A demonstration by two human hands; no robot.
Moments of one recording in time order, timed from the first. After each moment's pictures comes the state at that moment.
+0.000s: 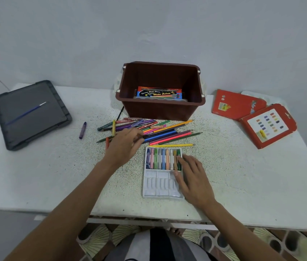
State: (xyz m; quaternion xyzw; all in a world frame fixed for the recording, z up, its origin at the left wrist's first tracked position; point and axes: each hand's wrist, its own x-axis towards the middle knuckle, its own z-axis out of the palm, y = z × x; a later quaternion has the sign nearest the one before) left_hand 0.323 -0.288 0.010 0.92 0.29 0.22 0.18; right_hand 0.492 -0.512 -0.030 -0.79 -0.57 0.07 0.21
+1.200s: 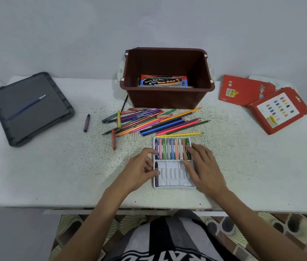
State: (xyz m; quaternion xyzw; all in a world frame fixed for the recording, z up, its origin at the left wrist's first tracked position) left_hand 0.284 -0.360 -0.009 0.80 0.34 0.06 0.49; right_hand 0.489 -0.510 -0.034 -0.79 -0.57 0.03 0.19
